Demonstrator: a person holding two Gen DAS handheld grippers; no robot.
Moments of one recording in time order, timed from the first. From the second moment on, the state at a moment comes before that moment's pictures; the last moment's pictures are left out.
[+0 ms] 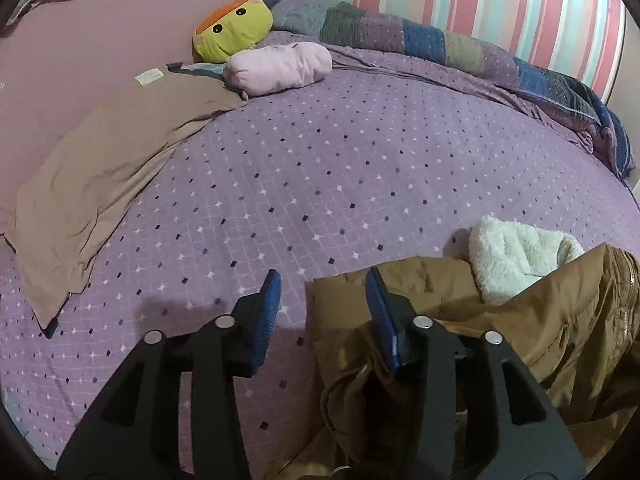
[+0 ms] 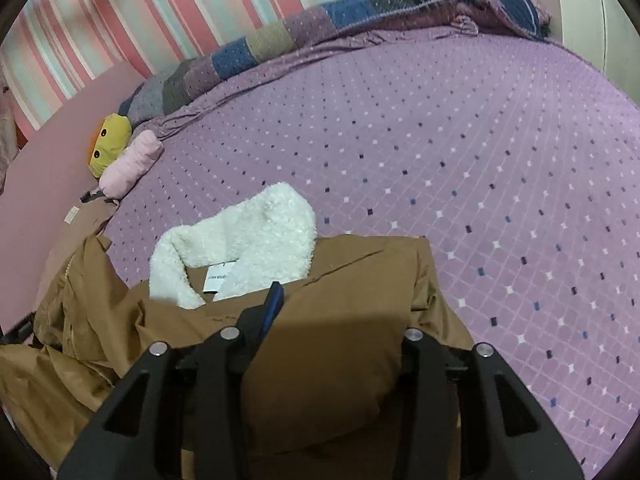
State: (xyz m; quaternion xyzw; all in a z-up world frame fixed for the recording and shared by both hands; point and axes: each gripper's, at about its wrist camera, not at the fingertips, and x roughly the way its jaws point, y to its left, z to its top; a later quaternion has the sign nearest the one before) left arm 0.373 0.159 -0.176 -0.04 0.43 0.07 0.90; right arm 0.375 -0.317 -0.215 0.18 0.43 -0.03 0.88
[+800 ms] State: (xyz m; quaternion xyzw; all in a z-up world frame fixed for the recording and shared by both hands) left arm 0.256 0.172 -0.171 0.03 0.42 0.01 0.91; right arm 0.305 -0.320 -0.166 0.06 0.45 0.02 0.89
